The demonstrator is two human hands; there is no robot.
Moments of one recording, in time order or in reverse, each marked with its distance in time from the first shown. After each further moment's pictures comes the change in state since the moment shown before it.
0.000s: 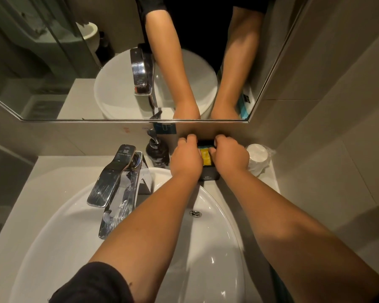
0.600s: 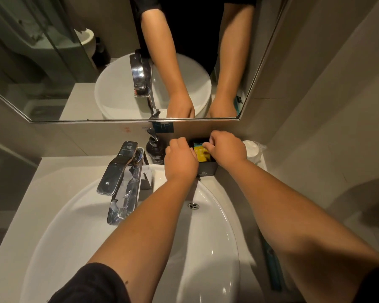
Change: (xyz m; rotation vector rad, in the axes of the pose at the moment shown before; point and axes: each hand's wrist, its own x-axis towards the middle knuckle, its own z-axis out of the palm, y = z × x) left_hand -0.027 0.004 -0.021 0.003 0.071 -0.029; right_hand -0.006 0.004 -0.032 0.100 -0.078 -0.104
